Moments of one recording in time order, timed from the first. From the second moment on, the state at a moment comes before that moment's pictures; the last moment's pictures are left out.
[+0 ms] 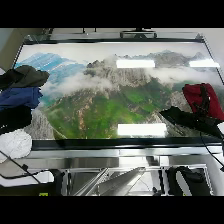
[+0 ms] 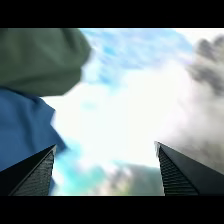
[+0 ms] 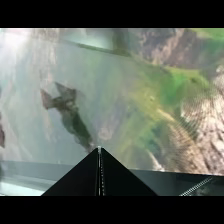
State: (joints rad) left arm 0.54 -1.53 1.49 0.92 -0.93 -1.05; right arm -0.19 -0.64 0.63 -0.76 1.11 1.51
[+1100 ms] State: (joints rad) left arm 0.41 -2.00 2.04 0.98 -0.96 -1.24; right arm -0.19 -0.64 0.63 -0.75 1.10 1.51
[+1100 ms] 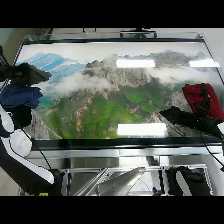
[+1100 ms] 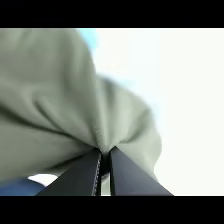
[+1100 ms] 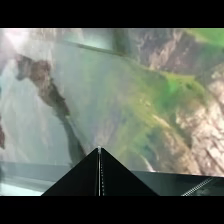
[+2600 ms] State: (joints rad) left arm 0.04 -1.76 1.41 0.66 -1.34 -1.13; right arm -0.01 -0.94 0.61 -0.72 0.83 1.37
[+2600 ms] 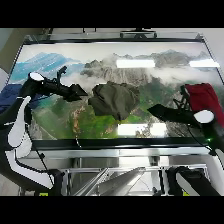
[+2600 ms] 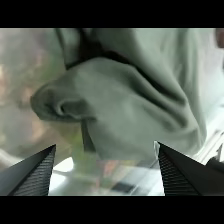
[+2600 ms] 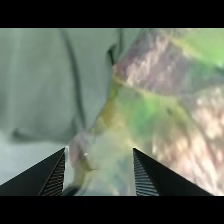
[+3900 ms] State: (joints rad) left arm 0.03 -1.99 1.62 0.51 -1.44 -1.07; right arm 0.10 -1.74 1.19 -0.47 0.79 1.19
